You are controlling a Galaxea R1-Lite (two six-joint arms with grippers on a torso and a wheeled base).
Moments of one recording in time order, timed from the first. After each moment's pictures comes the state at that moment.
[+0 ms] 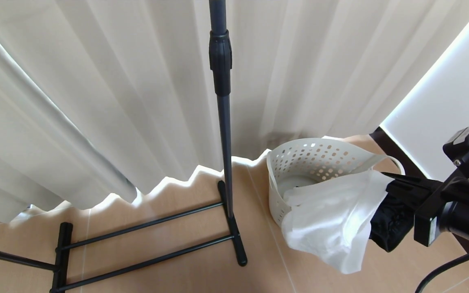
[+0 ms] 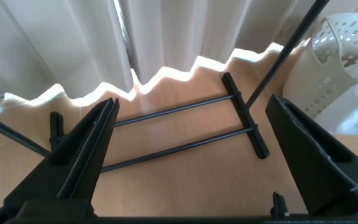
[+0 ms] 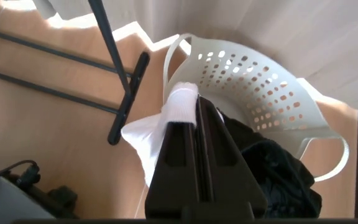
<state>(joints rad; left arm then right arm) 0.00 0.00 0.00 0.00 0.00 -0.01 0.55 1.19 -0.56 -0.38 -0.13 -0.23</state>
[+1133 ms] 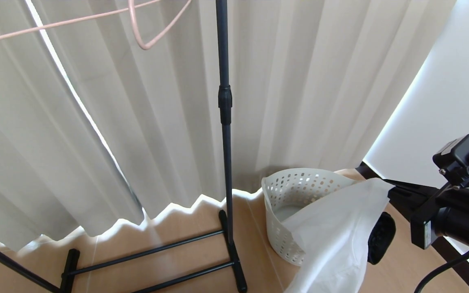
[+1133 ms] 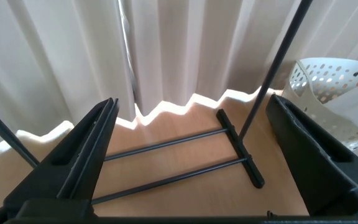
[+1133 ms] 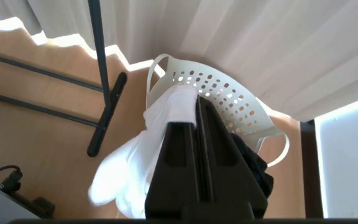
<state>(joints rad) 0.00 0.00 0.00 0.00 0.00 -0.01 0.49 1.21 -0.51 -0.41 -0.13 -0.25</state>
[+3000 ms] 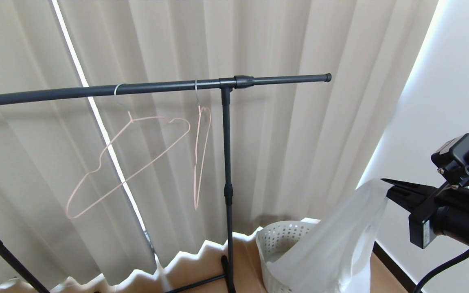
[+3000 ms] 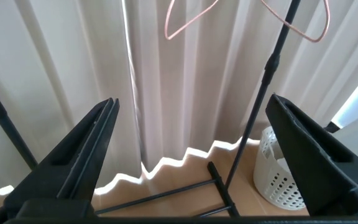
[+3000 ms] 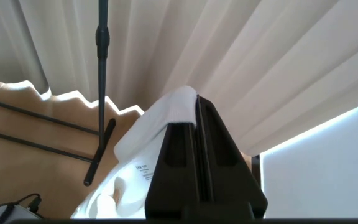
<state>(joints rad) 0.00 0.00 0.00 0.00 0.00 -0.01 0.49 1.22 -0.52 -0.41 -0.13 -0.25</state>
